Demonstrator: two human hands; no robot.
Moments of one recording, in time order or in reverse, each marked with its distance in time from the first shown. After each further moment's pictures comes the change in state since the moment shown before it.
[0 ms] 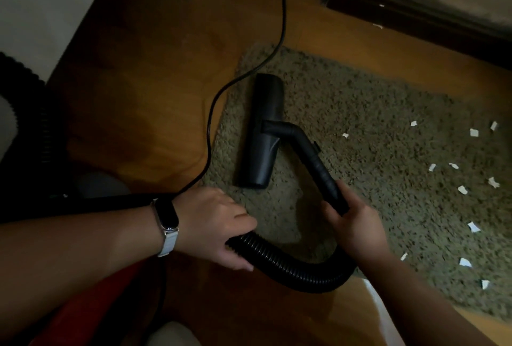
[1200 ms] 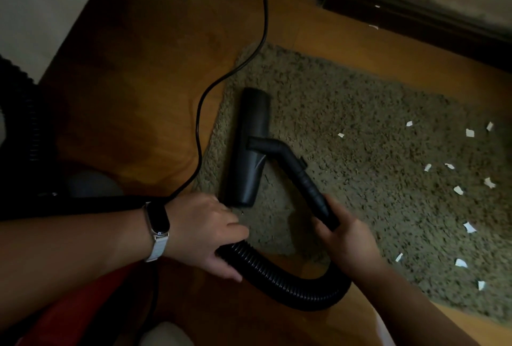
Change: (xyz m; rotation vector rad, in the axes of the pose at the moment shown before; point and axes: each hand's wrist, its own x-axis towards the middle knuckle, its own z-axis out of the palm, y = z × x) left_hand -0.005 0.005 0.005 -0.006 -0.072 0.050; right_hand -0.018 0.011 0.003 0.022 -0.162 -0.029
